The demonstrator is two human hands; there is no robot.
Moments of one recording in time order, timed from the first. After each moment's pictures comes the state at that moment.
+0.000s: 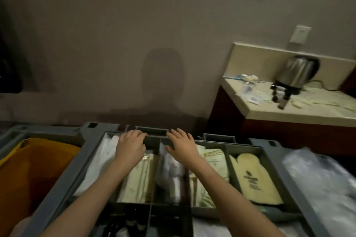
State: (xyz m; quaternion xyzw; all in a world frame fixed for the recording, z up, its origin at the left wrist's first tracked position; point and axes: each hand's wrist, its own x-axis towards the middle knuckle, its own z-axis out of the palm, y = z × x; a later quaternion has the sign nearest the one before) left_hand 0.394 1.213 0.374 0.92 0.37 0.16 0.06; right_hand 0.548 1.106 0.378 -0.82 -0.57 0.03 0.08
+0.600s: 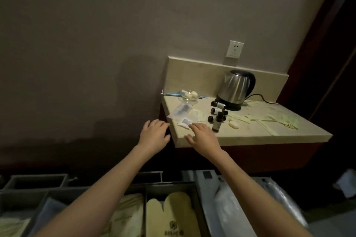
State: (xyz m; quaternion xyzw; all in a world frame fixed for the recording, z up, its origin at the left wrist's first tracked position) left_hand 0.752 1.113 0.462 0.96 0.21 0.15 0.10; right_hand 0.877 0.974 0.464 -0.88 -0.46 -0.10 0.07
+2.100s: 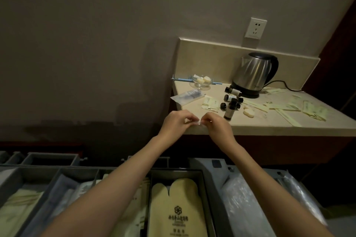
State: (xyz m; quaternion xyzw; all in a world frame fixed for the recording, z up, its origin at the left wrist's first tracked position) left_hand 0.789 1.088 0.441 0.89 0.09 0.34 0.31; right_hand 0.898 0.962 0.448 -0.81 -0.49 -0.11 0.30
